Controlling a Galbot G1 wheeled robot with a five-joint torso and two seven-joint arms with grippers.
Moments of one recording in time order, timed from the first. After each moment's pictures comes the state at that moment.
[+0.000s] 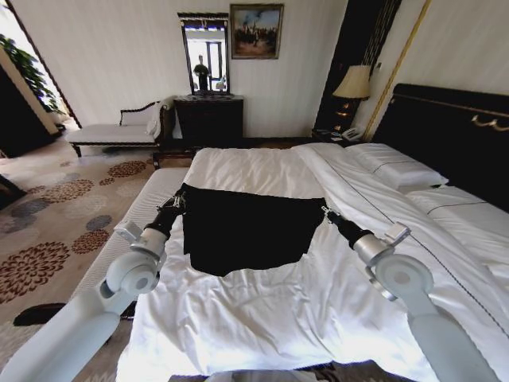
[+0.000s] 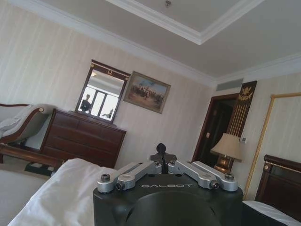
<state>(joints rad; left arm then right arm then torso) 1.15 -0.73 -0.33 -2.24 -1.05 -0.06 -0.41 -1.32 0.92 0.72 2.22 1.43 -0.35 0.26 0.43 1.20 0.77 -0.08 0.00</state>
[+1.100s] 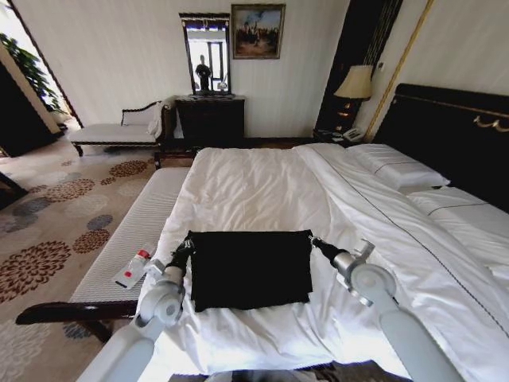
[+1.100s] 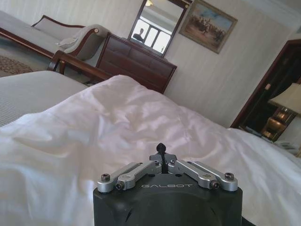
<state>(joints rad) 1.02 -1.06 -0.10 -1.77 -0.98 0.00 -0.45 -1.03 1.00 0.39 1.76 1.32 -0.45 0.38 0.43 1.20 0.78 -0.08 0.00</state>
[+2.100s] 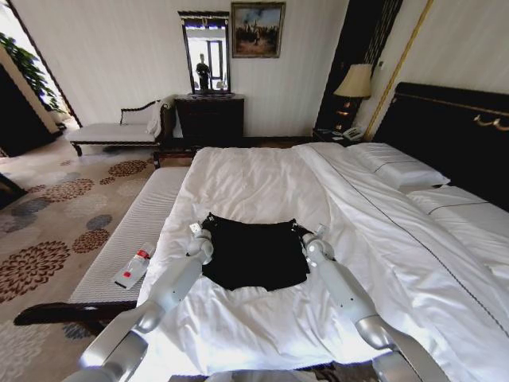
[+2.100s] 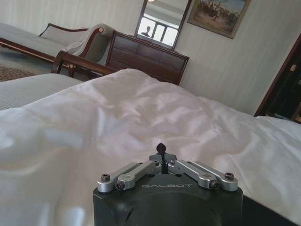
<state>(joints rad) 0.62 -1.26 0.06 -1.11 -0.90 -0.11 -0.32 -0.74 1.19 0.22 1.20 0.98 -0.15 0.18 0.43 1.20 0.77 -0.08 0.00</state>
